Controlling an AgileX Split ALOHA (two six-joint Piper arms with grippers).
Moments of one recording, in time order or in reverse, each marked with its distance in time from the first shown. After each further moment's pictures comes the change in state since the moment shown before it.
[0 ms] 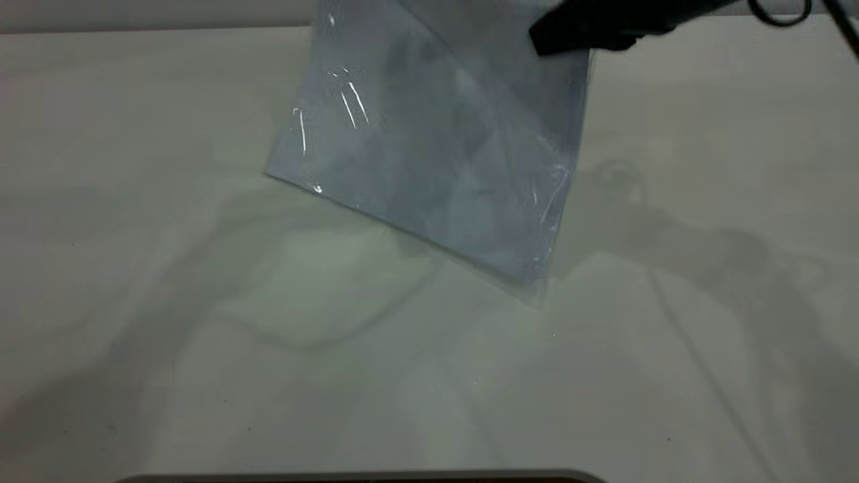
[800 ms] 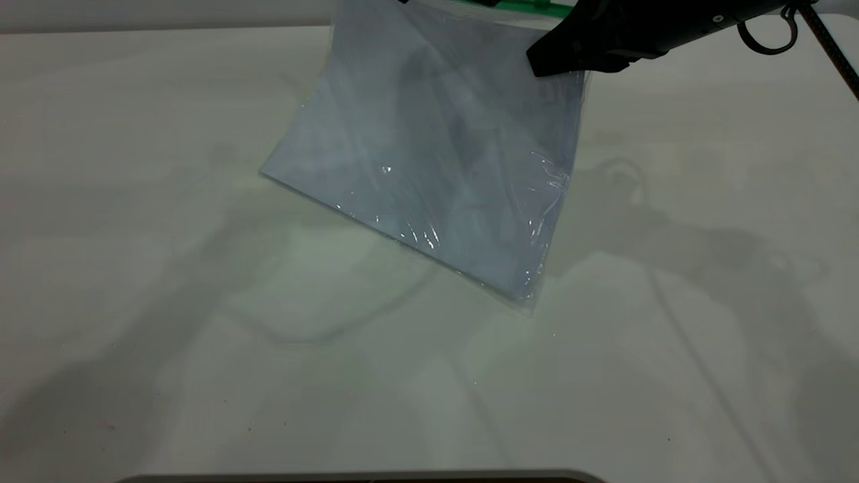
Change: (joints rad) left arm -0.001 0.046 -0.001 -0.106 -0.070 0.306; right arm 0.000 0.037 0.000 0.043 0.008 0.000
